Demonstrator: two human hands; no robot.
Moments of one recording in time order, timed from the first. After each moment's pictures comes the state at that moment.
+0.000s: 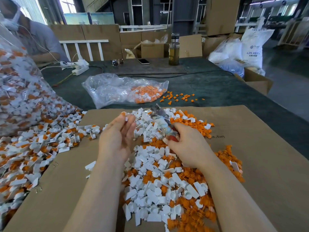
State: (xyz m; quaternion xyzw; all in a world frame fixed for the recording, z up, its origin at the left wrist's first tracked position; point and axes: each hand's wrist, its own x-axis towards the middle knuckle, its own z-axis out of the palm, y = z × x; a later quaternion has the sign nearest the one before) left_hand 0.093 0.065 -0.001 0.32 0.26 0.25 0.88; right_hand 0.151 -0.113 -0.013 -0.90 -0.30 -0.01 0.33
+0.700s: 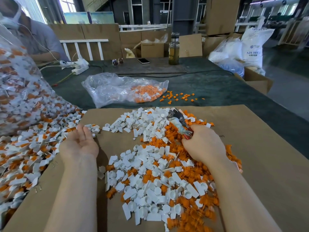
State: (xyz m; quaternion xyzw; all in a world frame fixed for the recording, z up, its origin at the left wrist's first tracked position) left_hand 0.075 0.127 -0.005 -0.04 0.26 0.46 0.85; right_hand 0.169 -0.133 -0.021 -0.97 -0.13 -0.03 0.21
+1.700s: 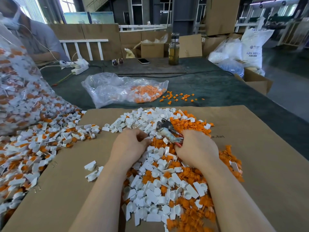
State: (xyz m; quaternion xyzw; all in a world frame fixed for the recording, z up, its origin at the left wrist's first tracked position) left_hand 0.103 0.063 -0.026 0.92 0.20 0.09 0.31; right_hand 0.159 -0.118 -0.024 -0.98 -0.17 -0.04 0.13
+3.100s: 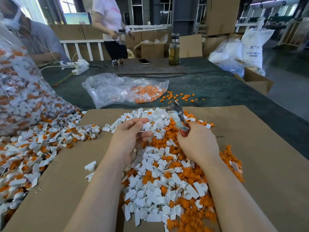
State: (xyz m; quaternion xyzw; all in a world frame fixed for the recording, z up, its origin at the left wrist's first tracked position) left_hand 0.100 0.057 -0.009 0.60 0.22 0.14 0.76; right_hand 0.163 -0.118 -0.020 -0.95 -0.12 -0.09 0.27
